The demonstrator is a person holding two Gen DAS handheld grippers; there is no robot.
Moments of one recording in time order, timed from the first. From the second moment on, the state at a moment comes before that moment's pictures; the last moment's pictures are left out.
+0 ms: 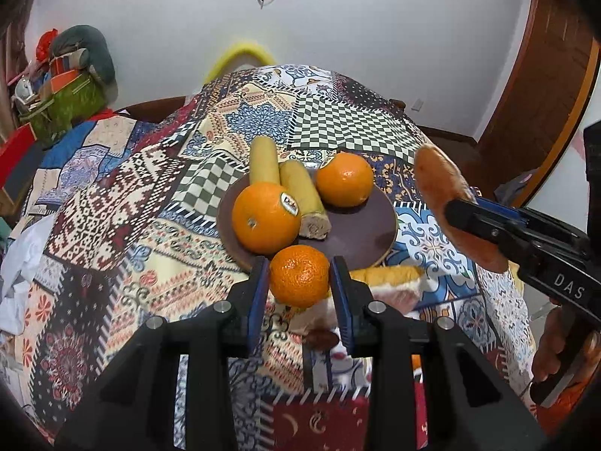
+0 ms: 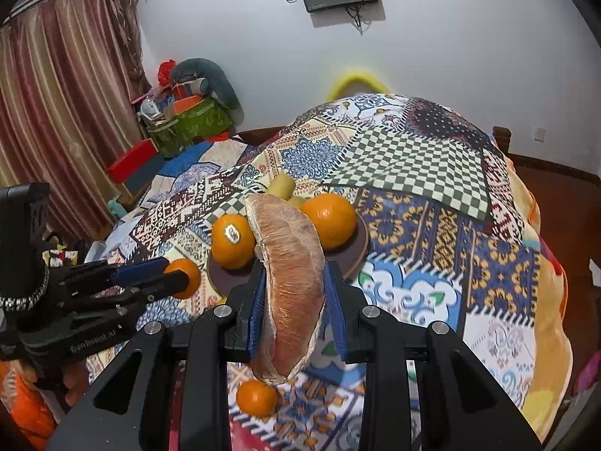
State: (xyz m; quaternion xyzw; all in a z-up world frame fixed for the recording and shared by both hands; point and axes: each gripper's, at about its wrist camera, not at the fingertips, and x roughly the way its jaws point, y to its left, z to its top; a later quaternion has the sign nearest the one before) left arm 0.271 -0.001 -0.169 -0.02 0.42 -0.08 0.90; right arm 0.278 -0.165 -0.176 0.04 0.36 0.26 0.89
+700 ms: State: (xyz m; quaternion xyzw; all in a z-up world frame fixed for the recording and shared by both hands) left arm 0.311 -0.019 -0.202 0.00 0.45 -0.09 0.89; right arm 0.325 -0.129 -0.214 -0.02 0.41 0.29 0.87
